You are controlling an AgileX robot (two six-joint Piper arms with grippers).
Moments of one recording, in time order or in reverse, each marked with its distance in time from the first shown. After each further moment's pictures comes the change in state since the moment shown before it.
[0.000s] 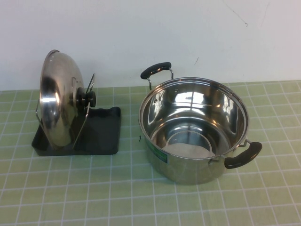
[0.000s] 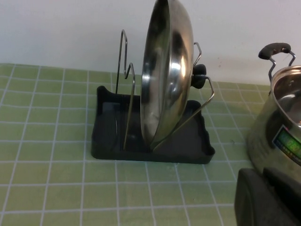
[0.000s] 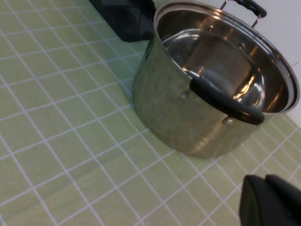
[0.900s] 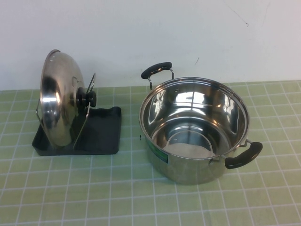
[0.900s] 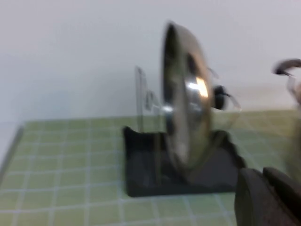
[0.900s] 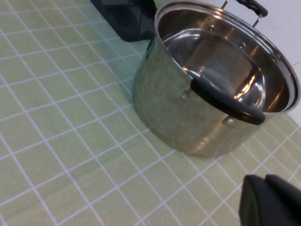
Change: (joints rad) right arm 0.000 0.000 0.000 0.000 0.004 0.004; left arm -0.168 -0.264 0.277 0.132 -0.265 0.000
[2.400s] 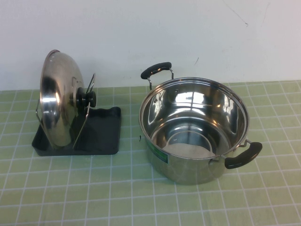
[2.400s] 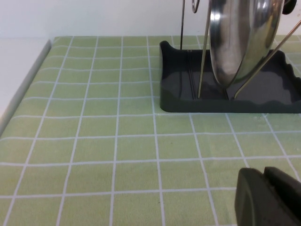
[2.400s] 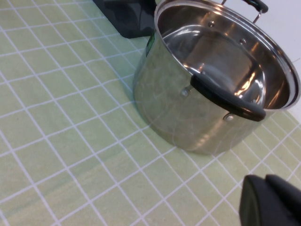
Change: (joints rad) right arm 0.000 0.000 0.000 0.000 0.008 0.000; left arm 0.000 0.000 0.233 0.282 -0.089 -0.239
